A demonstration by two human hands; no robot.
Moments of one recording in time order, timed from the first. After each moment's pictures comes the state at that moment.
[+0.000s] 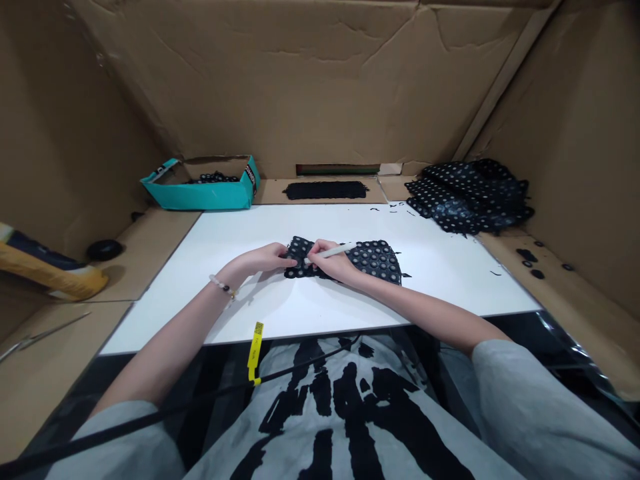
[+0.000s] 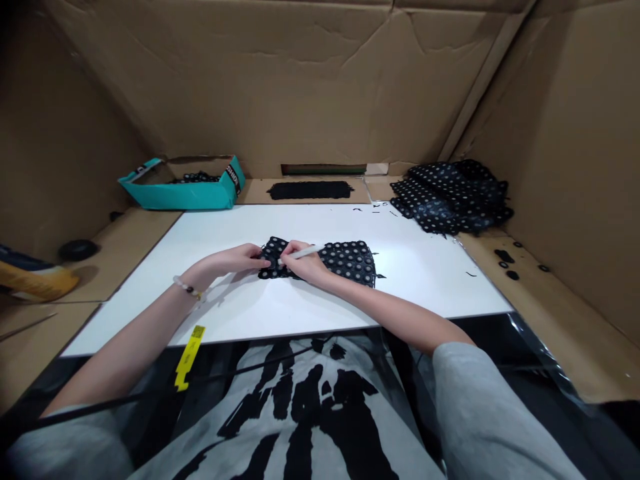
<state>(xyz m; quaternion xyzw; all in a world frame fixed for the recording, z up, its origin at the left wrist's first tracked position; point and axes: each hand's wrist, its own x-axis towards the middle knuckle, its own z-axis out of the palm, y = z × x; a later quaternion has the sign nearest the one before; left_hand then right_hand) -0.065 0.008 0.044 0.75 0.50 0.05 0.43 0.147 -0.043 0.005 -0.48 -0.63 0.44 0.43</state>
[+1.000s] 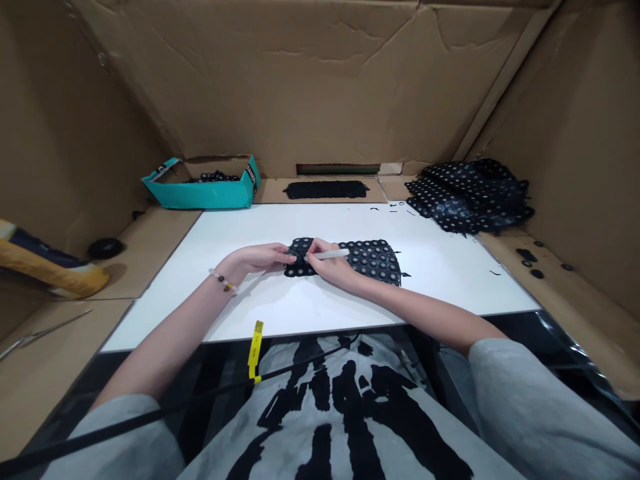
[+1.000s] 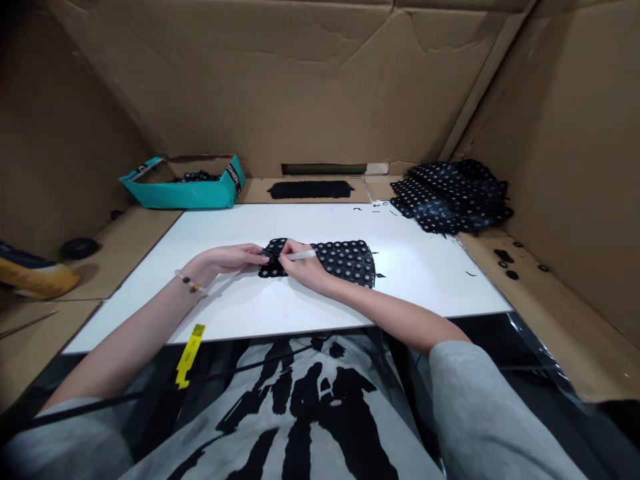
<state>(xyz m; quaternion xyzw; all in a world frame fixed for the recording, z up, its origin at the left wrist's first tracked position) -0.061 0.005 0.051 0.64 0.44 0.05 0.63 0.143 -0.050 0.007 -0.47 -0.69 0.33 0.44</state>
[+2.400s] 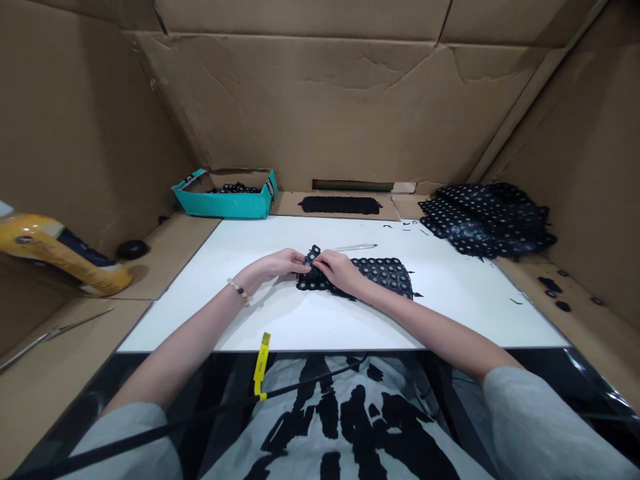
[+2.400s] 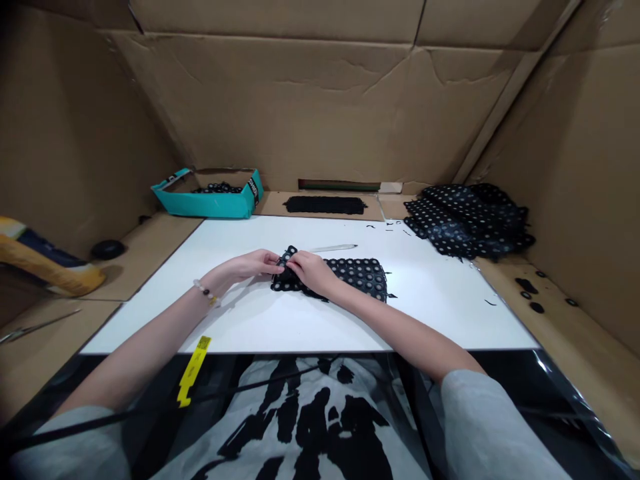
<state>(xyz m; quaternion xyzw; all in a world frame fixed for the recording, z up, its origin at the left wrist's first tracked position) -0.063 0.007 0.044 0.69 0.46 0.13 0.54 0.145 -0.018 -0.003 -0.38 -0.84 0.16 0.36</state>
